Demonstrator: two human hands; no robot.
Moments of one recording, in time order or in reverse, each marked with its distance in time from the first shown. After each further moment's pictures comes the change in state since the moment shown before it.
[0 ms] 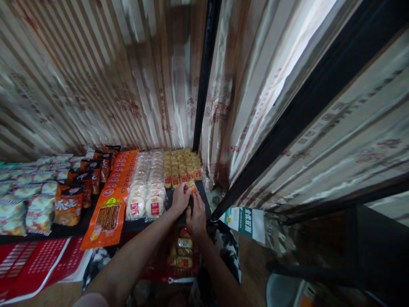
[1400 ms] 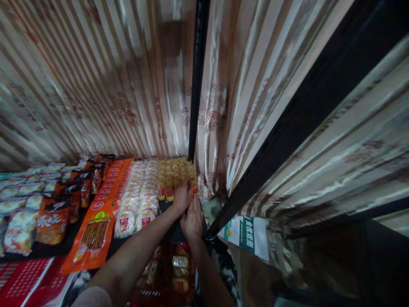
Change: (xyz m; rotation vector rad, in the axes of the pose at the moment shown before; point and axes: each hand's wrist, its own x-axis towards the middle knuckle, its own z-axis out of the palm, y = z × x) left_hand 0.045 0.035 0.018 0.204 -0.025 0.134; right_hand 0.036 0.013 0.009 -0.217 -0.024 0.068
